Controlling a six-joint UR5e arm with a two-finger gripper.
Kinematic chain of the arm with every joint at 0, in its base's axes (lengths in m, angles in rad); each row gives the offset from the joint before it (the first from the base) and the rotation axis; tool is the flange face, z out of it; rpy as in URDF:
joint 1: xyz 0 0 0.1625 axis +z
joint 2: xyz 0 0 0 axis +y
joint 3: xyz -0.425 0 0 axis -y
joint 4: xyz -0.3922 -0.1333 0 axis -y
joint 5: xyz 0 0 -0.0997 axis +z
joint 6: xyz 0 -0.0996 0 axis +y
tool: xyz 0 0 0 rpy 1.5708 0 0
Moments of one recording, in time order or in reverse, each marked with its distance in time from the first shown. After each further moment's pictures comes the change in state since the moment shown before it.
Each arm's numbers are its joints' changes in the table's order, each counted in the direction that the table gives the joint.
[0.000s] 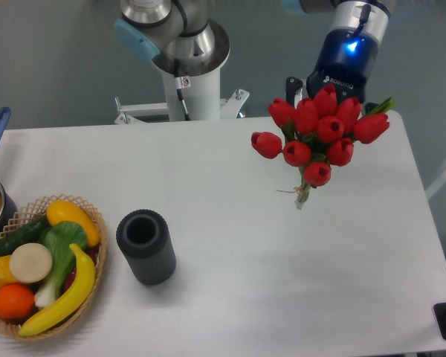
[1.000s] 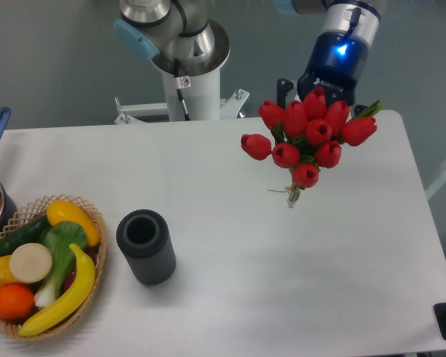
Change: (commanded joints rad) arm -0.012 -0.034 -0.040 -0.005 -0.047 -0.002
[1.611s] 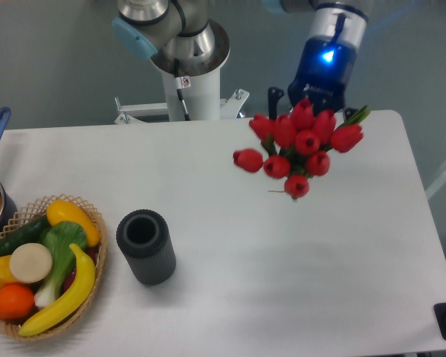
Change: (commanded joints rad) arm -0.135 -0.003 -0.005 -0.005 -0.404 -0.028
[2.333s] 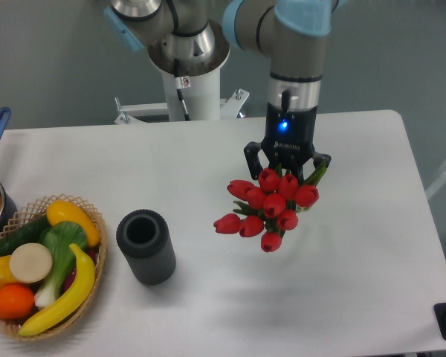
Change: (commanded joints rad) arm -0.161 0.126 0.046 -0.005 -0.408 -0.041
